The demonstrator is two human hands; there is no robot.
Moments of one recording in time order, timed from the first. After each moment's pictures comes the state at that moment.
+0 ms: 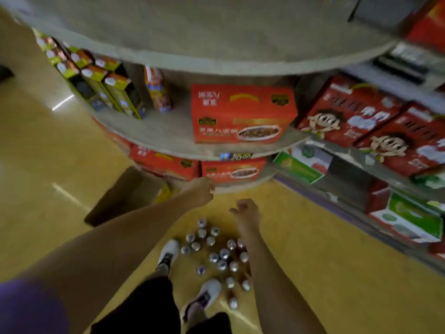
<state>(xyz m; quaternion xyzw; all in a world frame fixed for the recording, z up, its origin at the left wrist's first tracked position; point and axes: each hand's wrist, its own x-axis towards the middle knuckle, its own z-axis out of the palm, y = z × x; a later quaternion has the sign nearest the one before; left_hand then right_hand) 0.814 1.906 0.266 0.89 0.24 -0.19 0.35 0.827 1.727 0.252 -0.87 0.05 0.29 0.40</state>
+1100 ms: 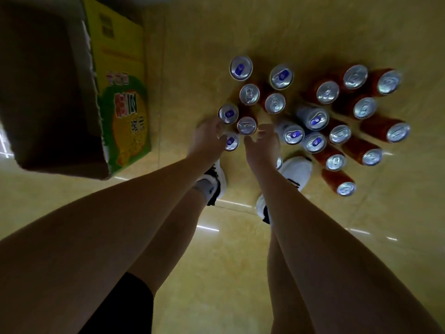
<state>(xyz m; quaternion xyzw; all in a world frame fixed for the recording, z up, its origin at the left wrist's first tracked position) 0.673 1.951 -0.310 0.84 0.26 -0.31 0.35 0.672 1.815 -0.344 -0.83 0.28 0.34 0.35</state>
